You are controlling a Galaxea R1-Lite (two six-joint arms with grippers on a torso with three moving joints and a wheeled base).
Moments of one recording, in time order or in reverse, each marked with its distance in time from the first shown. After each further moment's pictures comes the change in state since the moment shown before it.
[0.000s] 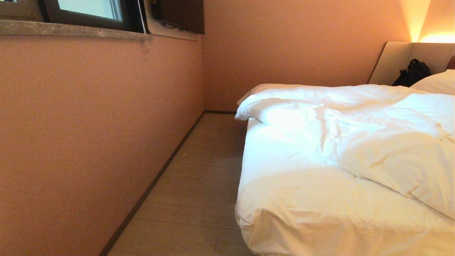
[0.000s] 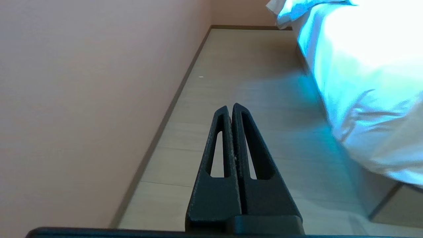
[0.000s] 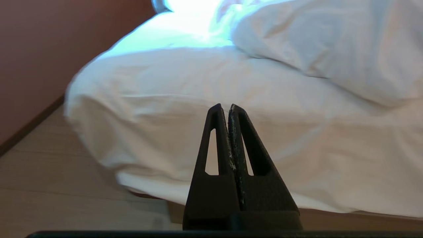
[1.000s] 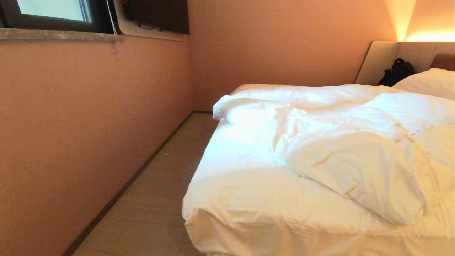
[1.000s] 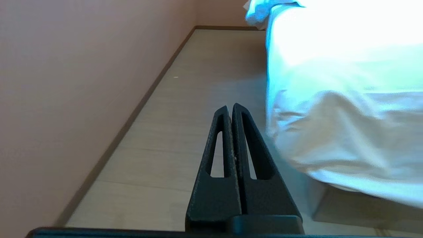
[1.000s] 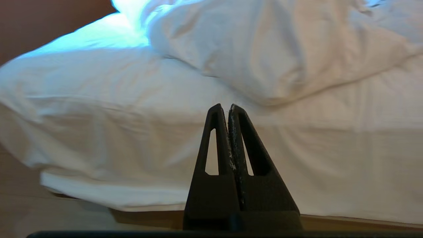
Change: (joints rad) left arm 0.000 0.000 0.000 0.001 0.000 -0.001; right arm 0.000 0.000 0.000 0.000 -0.002 0.000
